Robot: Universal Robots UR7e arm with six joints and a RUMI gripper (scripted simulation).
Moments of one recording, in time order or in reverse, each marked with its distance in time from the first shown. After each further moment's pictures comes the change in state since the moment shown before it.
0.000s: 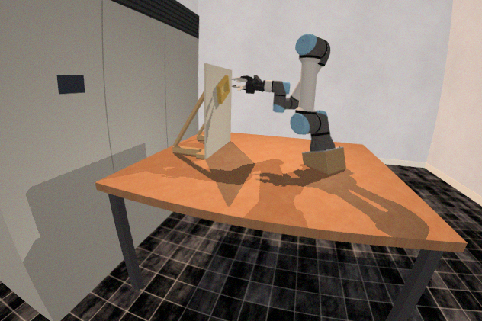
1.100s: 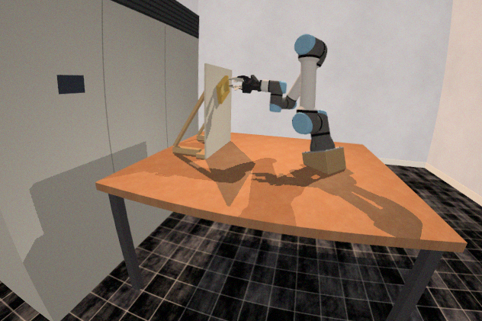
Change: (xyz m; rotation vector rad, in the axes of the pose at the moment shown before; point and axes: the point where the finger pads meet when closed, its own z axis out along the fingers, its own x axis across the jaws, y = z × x) arm -0.001 0.001 0.022 -0.004 -0.003 0.000
